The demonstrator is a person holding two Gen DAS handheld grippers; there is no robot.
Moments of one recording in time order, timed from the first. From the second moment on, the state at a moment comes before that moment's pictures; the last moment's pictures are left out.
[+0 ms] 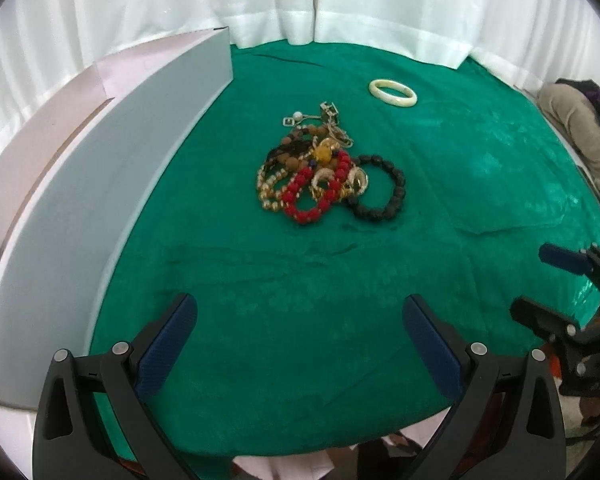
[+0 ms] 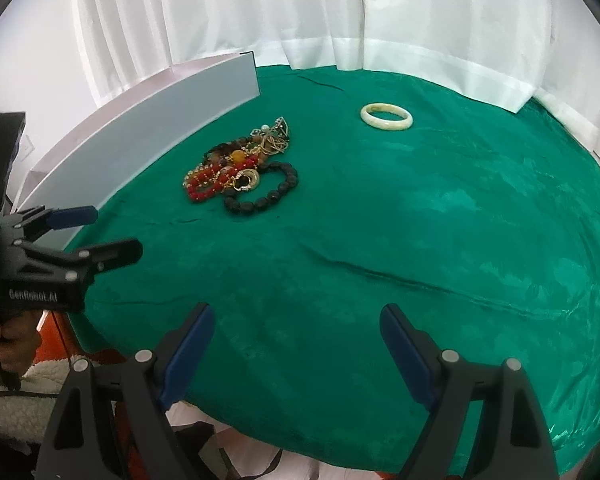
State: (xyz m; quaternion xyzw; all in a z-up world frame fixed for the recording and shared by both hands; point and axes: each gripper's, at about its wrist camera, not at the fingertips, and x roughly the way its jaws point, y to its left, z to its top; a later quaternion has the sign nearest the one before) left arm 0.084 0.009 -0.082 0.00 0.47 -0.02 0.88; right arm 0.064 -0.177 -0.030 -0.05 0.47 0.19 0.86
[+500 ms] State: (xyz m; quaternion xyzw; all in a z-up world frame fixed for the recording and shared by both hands) left arm 0.242 -0.002 -0.062 -0.05 0.54 -0.14 0.83; right arm 0.067 -0.194 -0.029 -0.02 0.47 0.19 0.87
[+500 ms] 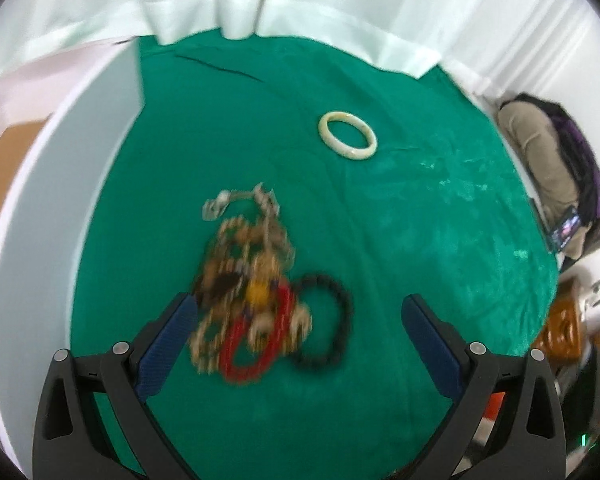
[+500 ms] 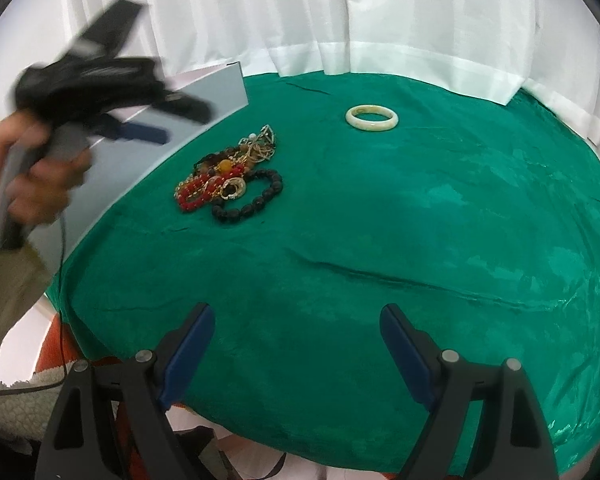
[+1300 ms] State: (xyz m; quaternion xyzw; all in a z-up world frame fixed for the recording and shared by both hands) left arm 0.278 0.014 -0.046 -0.09 0.52 -0.10 0.84; right arm 0.071 -0.237 -0.014 0.02 0.45 0.15 0.88
